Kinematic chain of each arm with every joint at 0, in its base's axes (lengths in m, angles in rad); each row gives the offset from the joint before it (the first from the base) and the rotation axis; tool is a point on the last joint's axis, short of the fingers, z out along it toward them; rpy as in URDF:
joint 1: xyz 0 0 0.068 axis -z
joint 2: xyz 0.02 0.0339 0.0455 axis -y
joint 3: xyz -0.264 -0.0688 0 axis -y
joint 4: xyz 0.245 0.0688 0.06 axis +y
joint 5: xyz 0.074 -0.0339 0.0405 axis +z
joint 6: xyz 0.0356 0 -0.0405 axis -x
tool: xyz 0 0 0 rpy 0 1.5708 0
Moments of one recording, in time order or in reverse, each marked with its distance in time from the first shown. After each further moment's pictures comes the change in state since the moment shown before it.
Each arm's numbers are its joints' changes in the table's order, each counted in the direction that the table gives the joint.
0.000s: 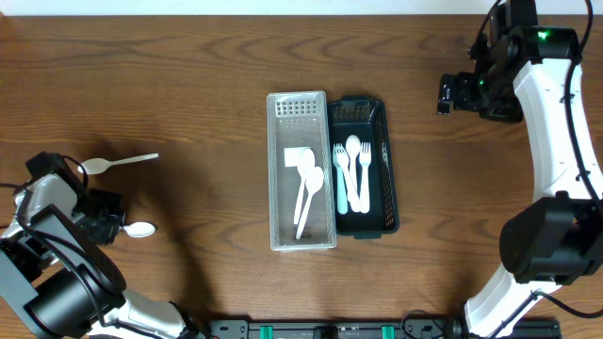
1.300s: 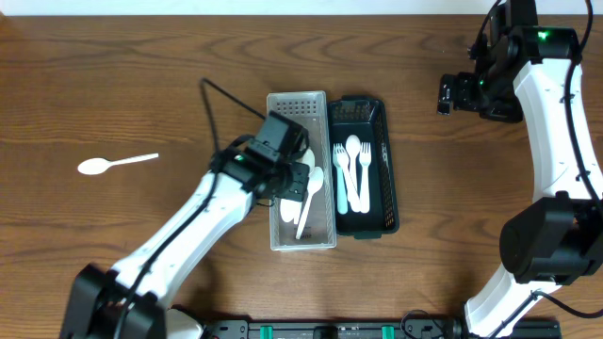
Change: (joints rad) left arm 1.217 0.258 0.077 -0.059 -0.092 -0.407; right arm 0.000 0.000 0.000 0.001 0.000 0.000
